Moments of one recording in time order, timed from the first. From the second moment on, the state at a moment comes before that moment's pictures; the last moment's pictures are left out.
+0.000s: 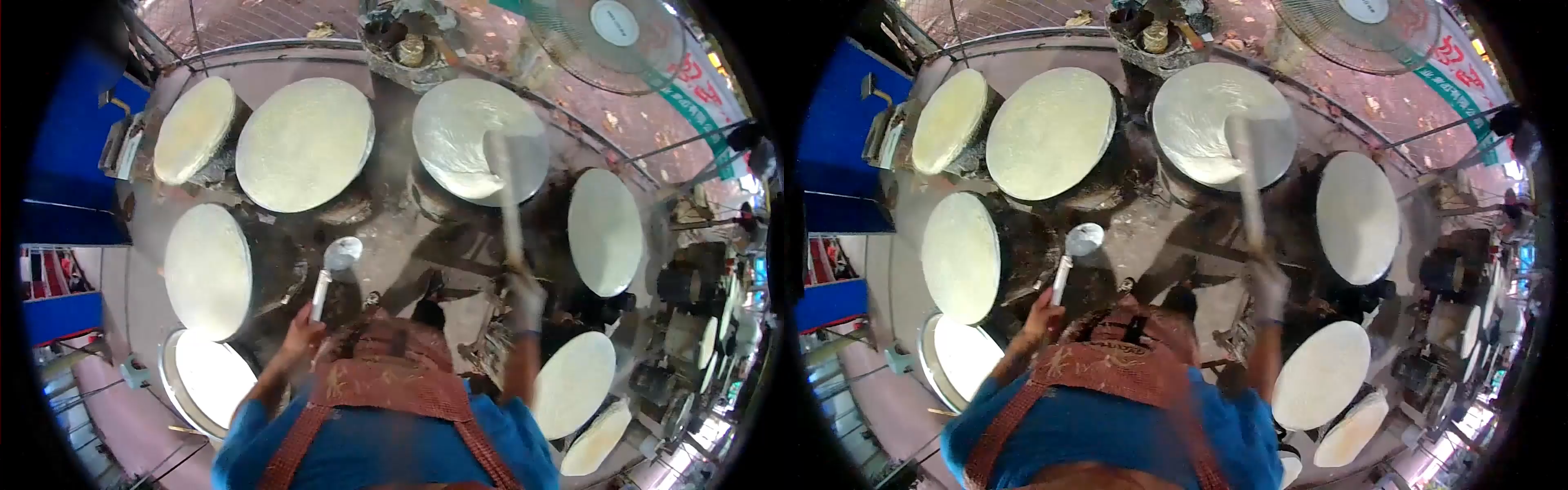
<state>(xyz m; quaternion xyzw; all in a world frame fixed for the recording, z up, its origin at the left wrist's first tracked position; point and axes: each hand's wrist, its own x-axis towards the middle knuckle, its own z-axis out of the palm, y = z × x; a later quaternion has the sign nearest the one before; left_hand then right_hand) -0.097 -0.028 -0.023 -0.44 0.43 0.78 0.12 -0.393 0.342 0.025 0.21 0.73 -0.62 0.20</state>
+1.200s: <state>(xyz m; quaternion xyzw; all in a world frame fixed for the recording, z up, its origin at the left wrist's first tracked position) -0.108 -0.003 0.009 -0.35 0.13 0.91 0.19 -0.470 0.289 -0.015 0.01 0.90 -0.44 -0.09</state>
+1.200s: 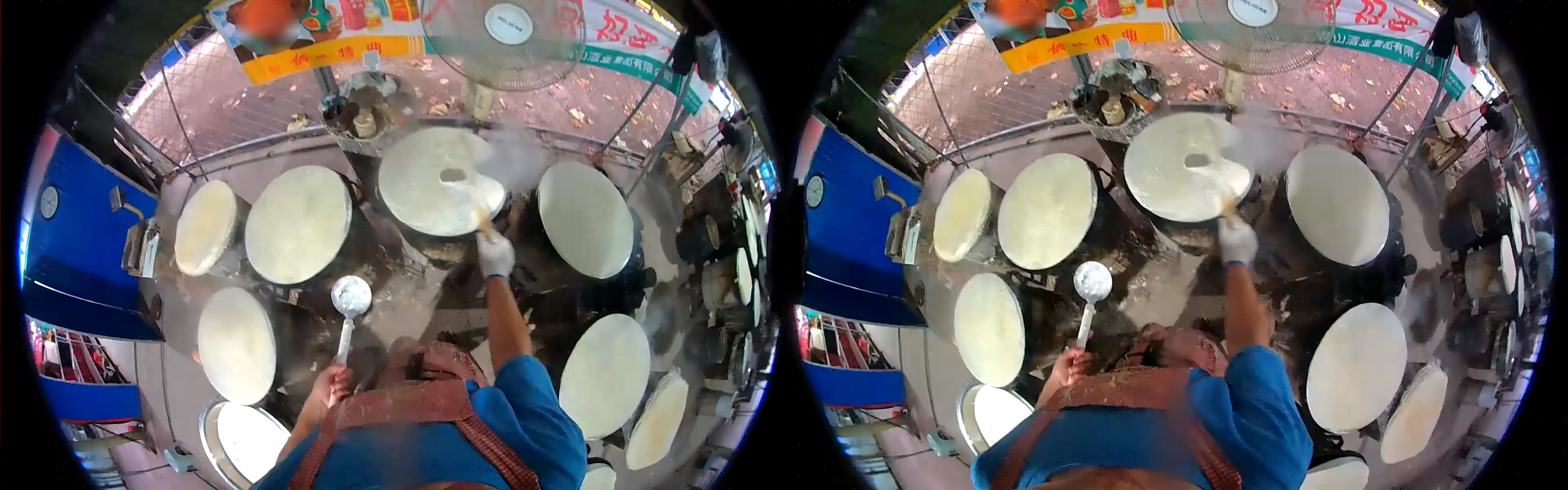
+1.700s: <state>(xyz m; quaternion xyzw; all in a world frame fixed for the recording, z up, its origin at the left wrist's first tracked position) -0.190 0.056 0.044 -0.40 0.24 0.86 0.19 -0.438 0.358 -0.046 -0.07 0.95 -0.29 0.05</state>
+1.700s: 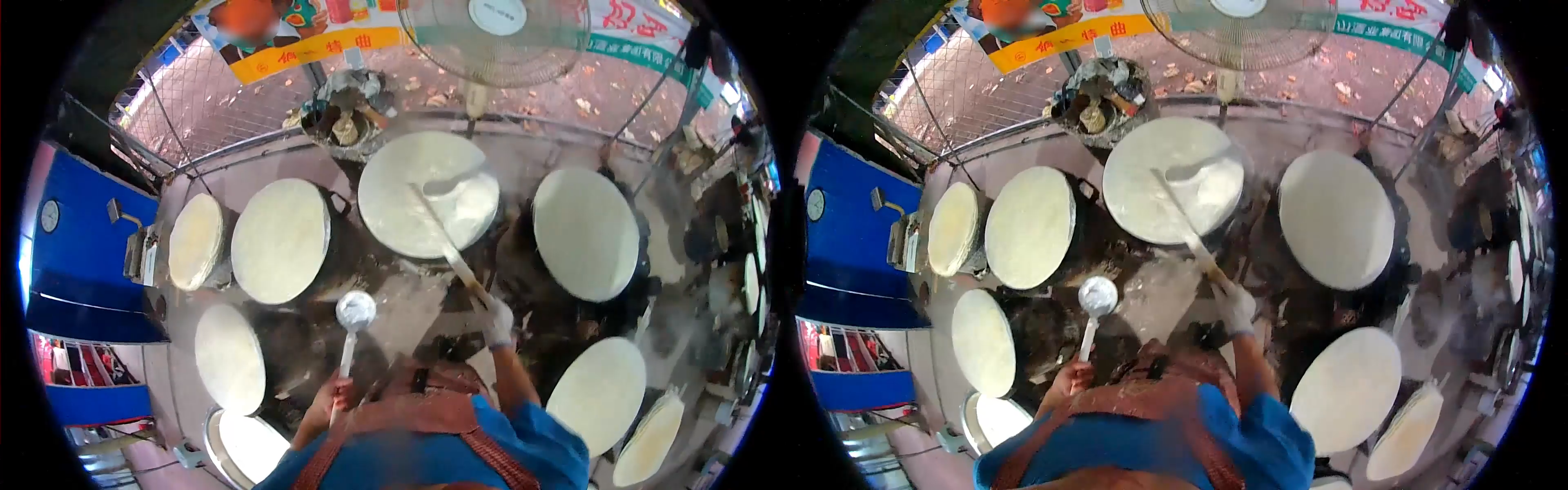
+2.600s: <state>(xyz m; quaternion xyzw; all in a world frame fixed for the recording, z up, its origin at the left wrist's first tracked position) -0.181 -0.015 0.030 -0.42 0.15 0.88 0.18 -0.490 0.331 -0.057 0.16 0.65 -0.73 0.12</state>
